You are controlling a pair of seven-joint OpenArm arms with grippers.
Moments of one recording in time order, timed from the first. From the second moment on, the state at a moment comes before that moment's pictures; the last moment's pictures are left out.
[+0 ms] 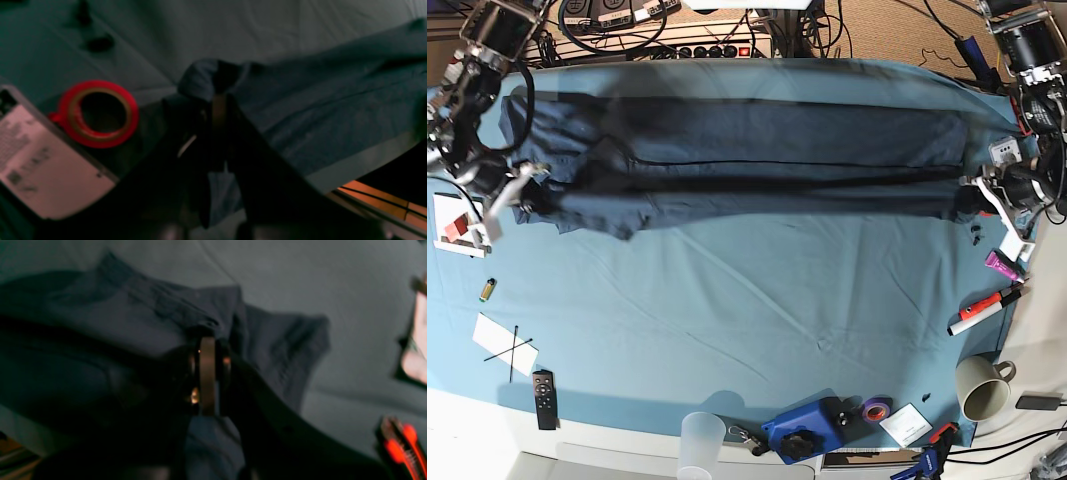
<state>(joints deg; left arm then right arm) 1.0 -23.6 -26.2 90.6 -53.4 -28.6 80.6 -4.5 26.3 36.8 96.6 48.9 37.6 -78.3</state>
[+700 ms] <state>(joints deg) 5.5 -24.3 -26.2 90.7 -54.4 -29.0 80.8 -14.2 25.7 45.7 96.6 52.7 40.2 -79.4</state>
